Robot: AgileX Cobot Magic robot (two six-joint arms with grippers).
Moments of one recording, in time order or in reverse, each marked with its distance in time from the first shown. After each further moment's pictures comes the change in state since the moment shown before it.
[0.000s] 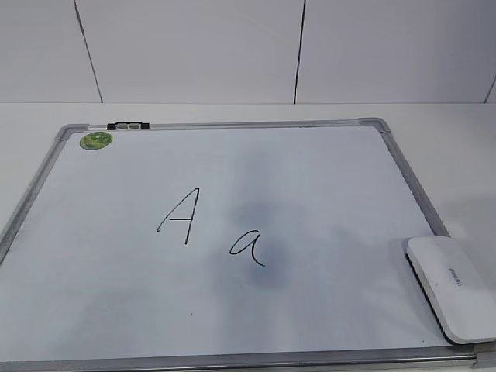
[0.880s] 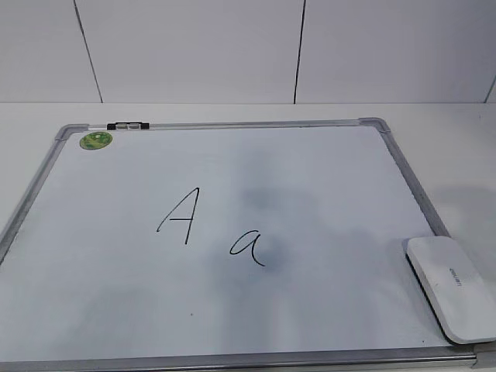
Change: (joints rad) left arm 0.000 0.000 0.000 0.000 0.000 0.000; right arm 0.000 0.209 -0.020 0.010 0.012 0.051
